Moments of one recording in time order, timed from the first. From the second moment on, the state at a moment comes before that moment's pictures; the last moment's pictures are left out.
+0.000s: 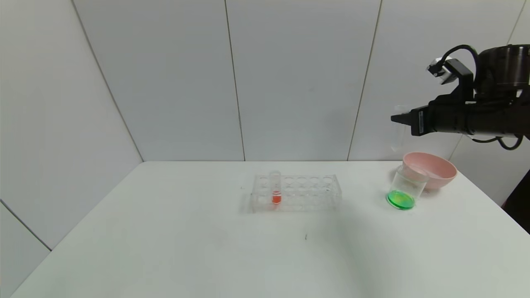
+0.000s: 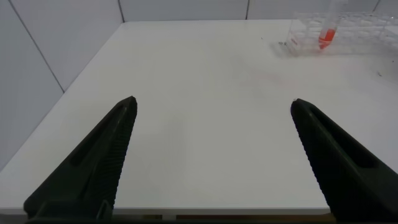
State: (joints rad) left arm 0.00 0.00 0.00 0.00 0.00 0.00; right arm 0.08 1.85 -1.49 -0.05 0.26 -0.16
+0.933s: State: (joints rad) left arm 0.00 0.00 0.00 0.00 0.00 0.00; right arm 0.09 1.00 -0.61 -0.40 0.14 0.00
